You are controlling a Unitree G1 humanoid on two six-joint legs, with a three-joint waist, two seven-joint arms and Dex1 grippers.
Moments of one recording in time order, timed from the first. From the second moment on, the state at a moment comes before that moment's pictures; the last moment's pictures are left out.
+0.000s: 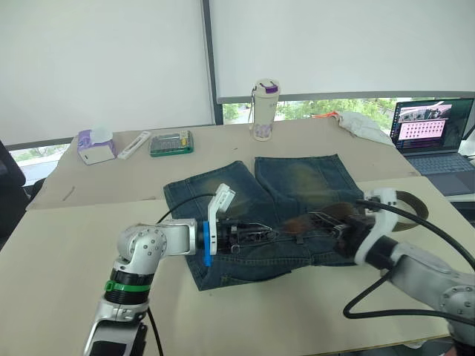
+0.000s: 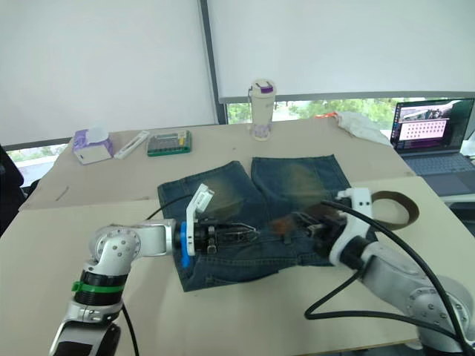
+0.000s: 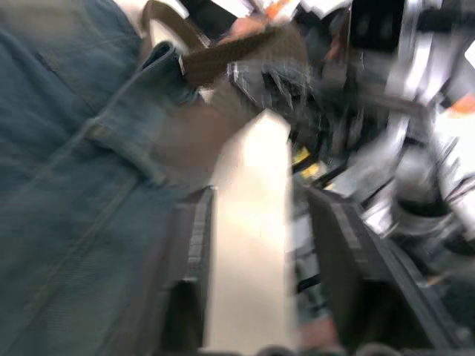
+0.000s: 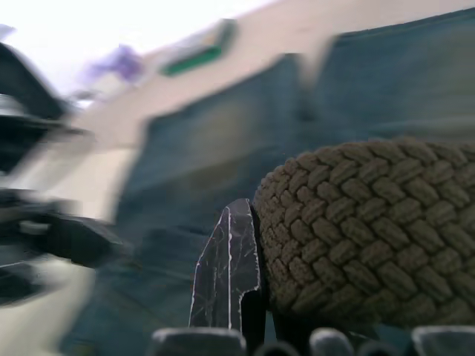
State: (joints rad) left arm -0.53 0.39 -0.13 -0.20 -0.84 1.05 -0.74; right arm -0.06 -0.80 -0.26 -0.52 1.30 0.86 -0.04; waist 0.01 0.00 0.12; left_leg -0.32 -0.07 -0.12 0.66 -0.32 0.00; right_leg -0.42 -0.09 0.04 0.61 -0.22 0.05
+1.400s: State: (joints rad) left arm -0.43 0.45 -0.30 -0.12 -0.47 0.78 -0.91; right arm -0.32 -0.40 -0.17 -0.21 0.96 1.04 0.11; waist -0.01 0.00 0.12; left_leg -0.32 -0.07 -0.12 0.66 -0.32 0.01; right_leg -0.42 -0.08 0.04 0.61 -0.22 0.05
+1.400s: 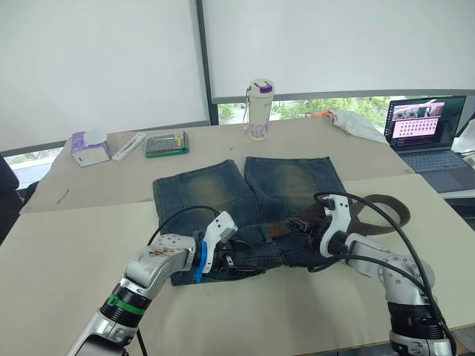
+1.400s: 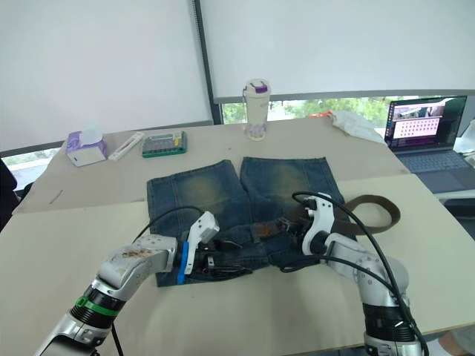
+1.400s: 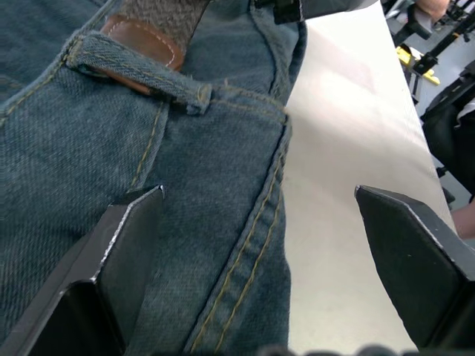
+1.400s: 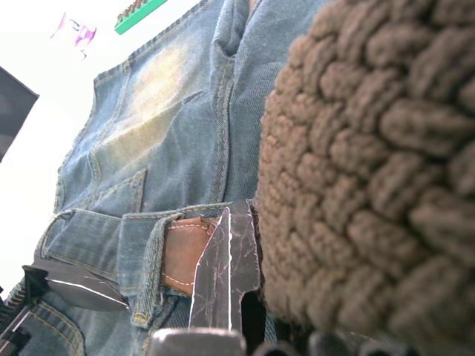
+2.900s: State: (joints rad) left arm -0.47 0.24 0.21 -0.01 -0.91 1.29 -0.57; right arm -0.34 -0.21 -0.21 -0.23 1.05 1.08 0.19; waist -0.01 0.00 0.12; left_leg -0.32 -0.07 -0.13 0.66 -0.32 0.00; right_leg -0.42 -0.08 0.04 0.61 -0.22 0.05
